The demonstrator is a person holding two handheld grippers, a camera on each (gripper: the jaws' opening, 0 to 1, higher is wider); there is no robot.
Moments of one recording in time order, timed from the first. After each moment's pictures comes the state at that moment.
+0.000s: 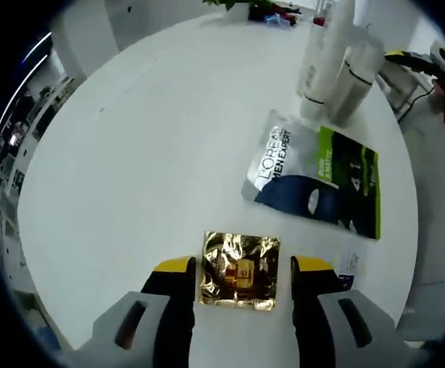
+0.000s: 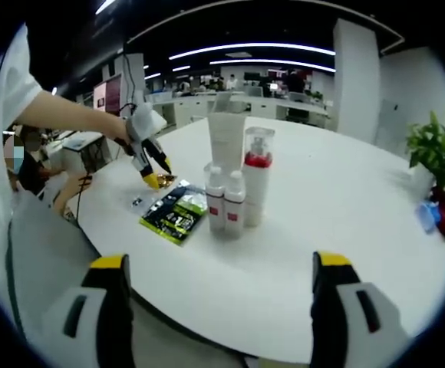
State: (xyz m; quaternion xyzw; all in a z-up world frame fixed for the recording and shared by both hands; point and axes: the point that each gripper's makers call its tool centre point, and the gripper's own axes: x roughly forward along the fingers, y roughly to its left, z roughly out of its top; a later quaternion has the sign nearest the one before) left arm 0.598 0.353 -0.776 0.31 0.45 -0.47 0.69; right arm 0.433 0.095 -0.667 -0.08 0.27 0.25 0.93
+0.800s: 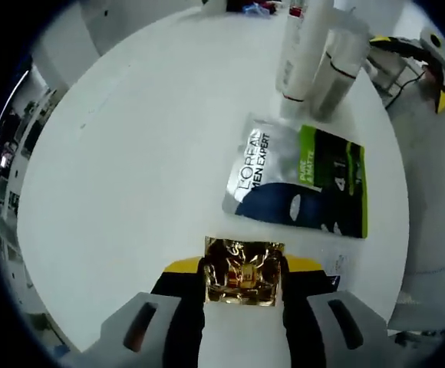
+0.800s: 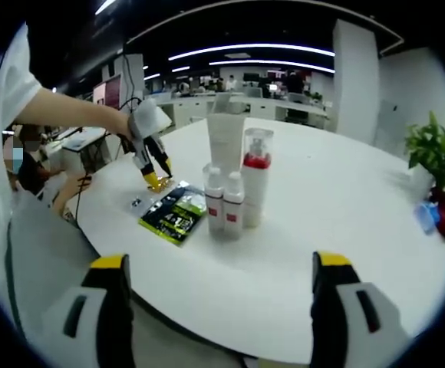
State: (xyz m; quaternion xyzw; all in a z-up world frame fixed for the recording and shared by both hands) left arm 0.590 0.340 -0.761 0.35 0.46 -0.50 0.65; right arm 0.434 0.095 -0.666 -0.08 0.27 0.24 0.93
